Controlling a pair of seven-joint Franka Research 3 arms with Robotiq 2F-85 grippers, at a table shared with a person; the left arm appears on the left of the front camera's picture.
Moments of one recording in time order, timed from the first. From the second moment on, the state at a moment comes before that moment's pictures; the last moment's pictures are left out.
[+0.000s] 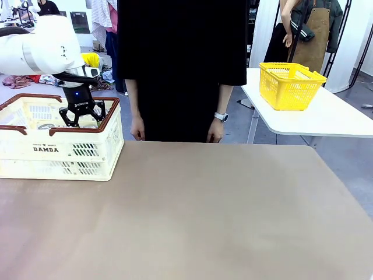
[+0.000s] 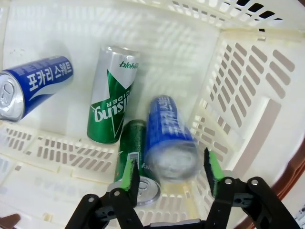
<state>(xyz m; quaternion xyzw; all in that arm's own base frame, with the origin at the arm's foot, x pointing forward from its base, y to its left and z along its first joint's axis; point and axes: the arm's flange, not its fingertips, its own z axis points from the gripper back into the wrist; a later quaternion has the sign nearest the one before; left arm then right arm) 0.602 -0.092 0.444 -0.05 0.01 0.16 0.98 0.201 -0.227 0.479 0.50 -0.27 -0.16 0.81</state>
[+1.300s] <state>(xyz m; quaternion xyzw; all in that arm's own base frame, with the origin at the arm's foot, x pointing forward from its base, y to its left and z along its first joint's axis) 0.473 -0.096 0.665 -0.14 -0.12 0.10 0.98 0.201 -0.227 0.478 0.50 -0.27 -0.16 0.81</state>
